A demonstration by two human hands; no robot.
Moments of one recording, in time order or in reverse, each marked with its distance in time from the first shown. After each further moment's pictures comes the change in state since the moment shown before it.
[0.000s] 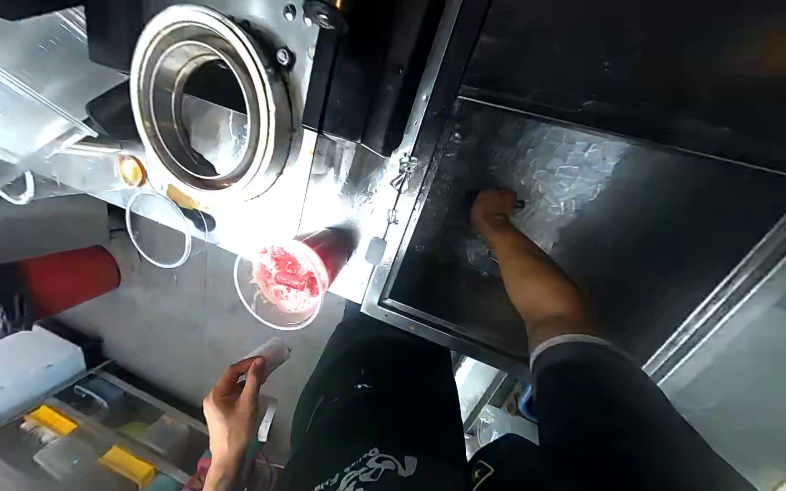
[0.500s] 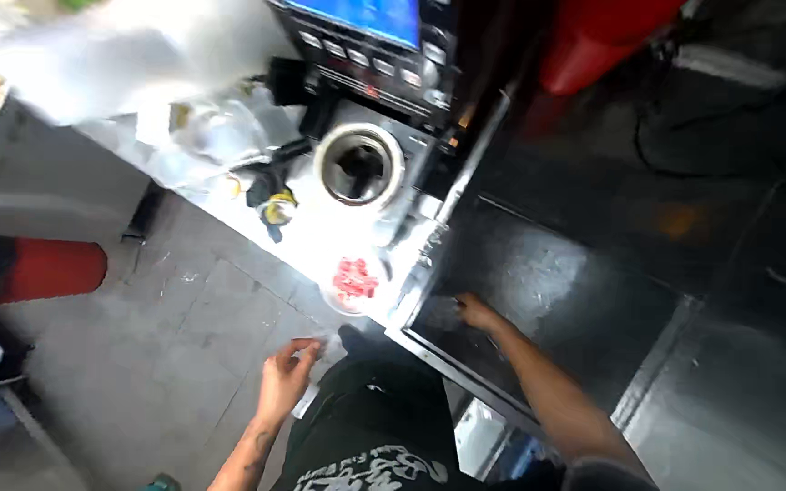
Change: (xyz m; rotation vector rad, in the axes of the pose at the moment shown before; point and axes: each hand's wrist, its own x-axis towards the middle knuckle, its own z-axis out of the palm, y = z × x) left_hand 0.012 0.018 0.017 -0.270 -0.113 0.155; right_hand -0.086 0.018 -0.009 0.215 -0.332 -0.541
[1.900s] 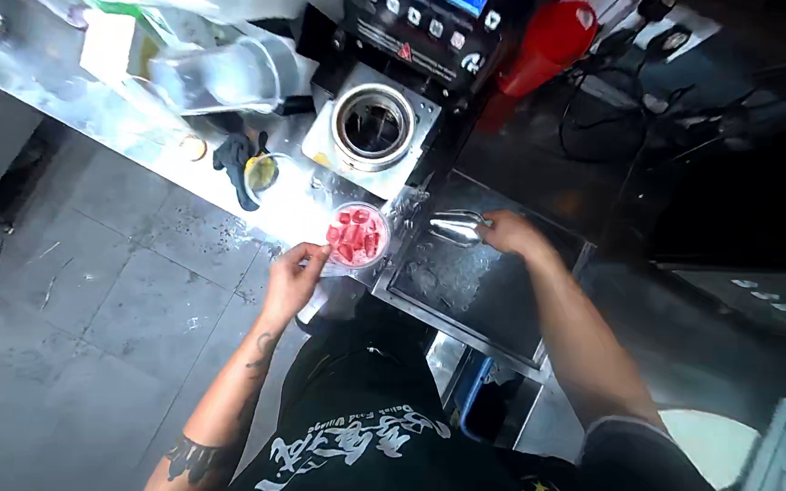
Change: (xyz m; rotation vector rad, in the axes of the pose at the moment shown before) left_hand 0.088 0.040 -0.008 -0.143 -0.185 0.201; right_hand -0.132 -0.140 -0.140 -0.320 0.385 0.193
